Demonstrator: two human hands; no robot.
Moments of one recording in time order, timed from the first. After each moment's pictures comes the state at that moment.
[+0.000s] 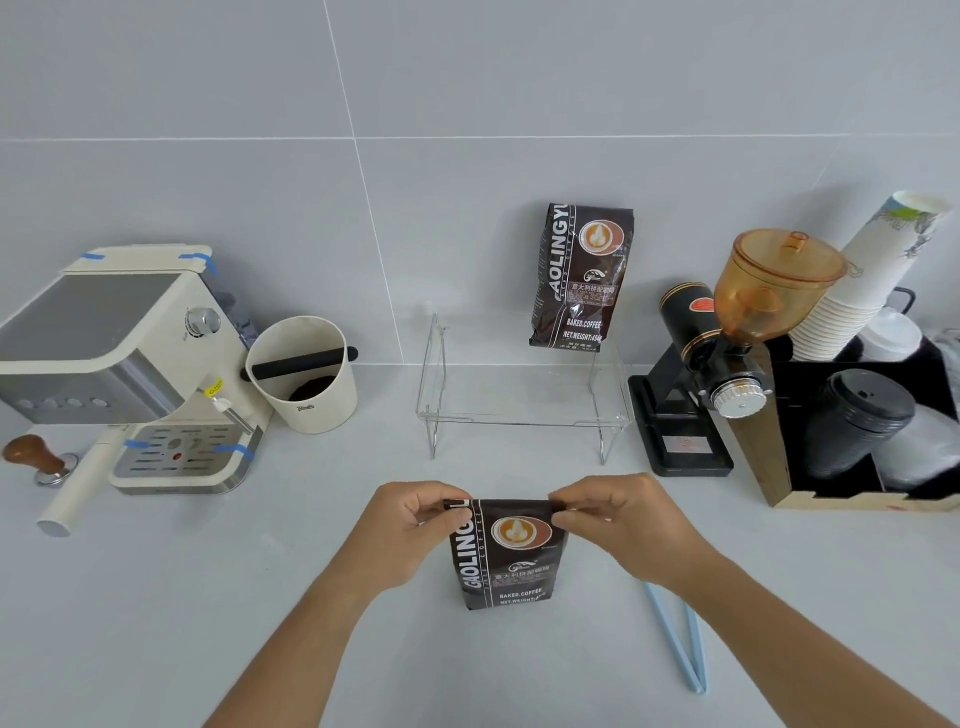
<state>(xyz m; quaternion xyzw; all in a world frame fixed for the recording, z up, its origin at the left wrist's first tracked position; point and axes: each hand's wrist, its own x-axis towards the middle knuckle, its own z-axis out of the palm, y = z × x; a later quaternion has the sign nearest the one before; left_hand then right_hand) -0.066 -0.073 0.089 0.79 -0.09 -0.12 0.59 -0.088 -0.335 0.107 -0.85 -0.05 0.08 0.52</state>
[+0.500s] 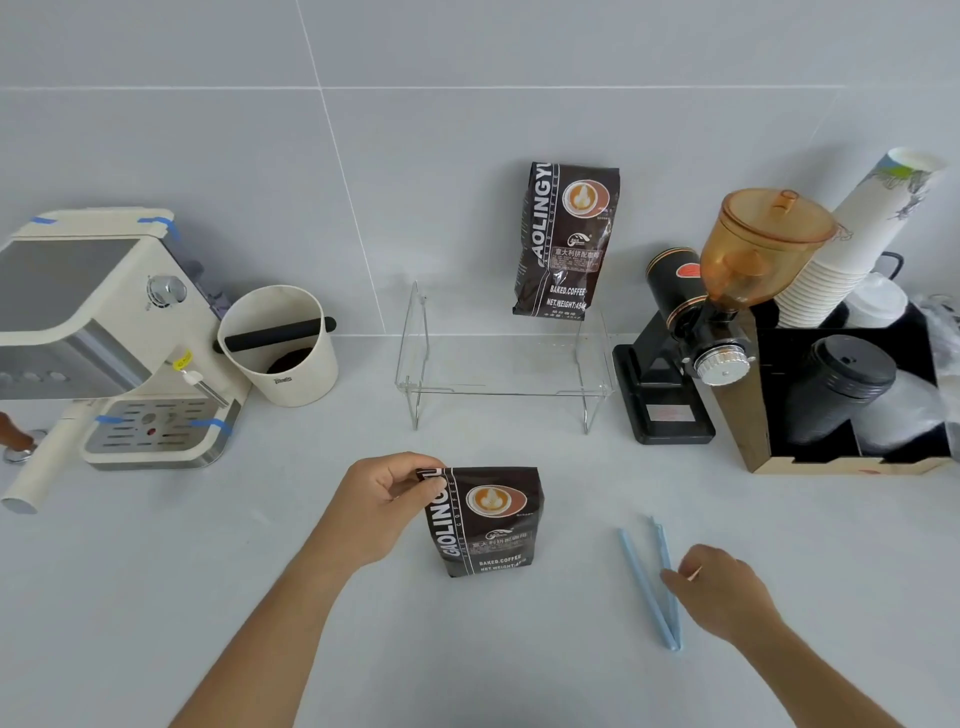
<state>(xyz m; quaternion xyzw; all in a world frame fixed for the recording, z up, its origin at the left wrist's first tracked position) -0.069 -0.075 0.079 0.78 -0.07 -0.10 0.61 -0.151 -0.435 0.005 -0.92 0.26 0.22 0.19</state>
